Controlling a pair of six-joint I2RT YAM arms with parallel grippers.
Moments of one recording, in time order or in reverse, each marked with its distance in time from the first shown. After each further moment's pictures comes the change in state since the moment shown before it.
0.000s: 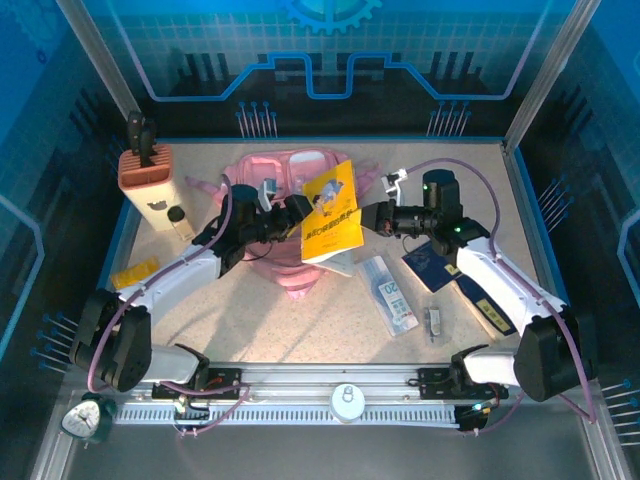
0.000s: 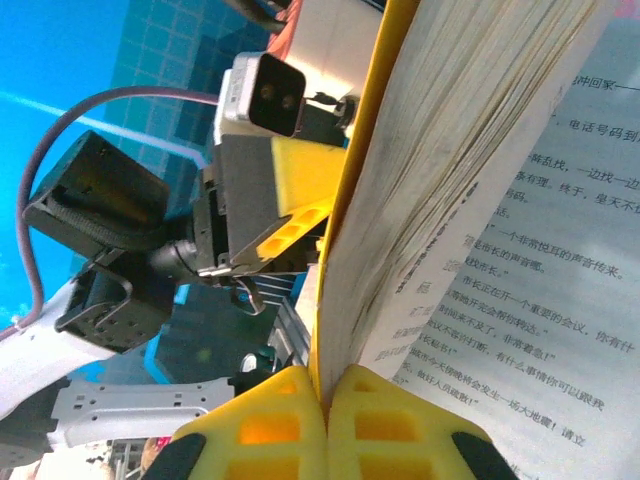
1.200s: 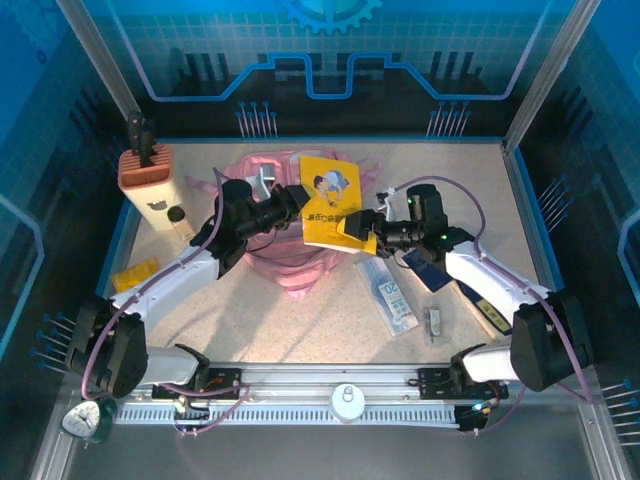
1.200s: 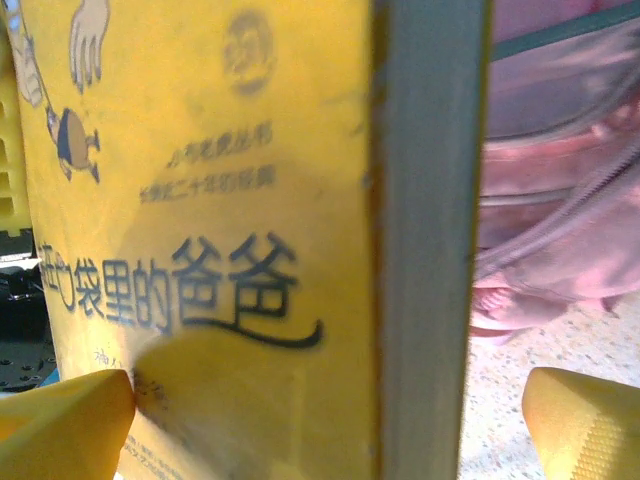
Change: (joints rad) left arm -0.024 -0.035 0.044 0.167 0.000 -0.158; right arm 0.052 0.058 -0.086 0.000 0.083 0.077
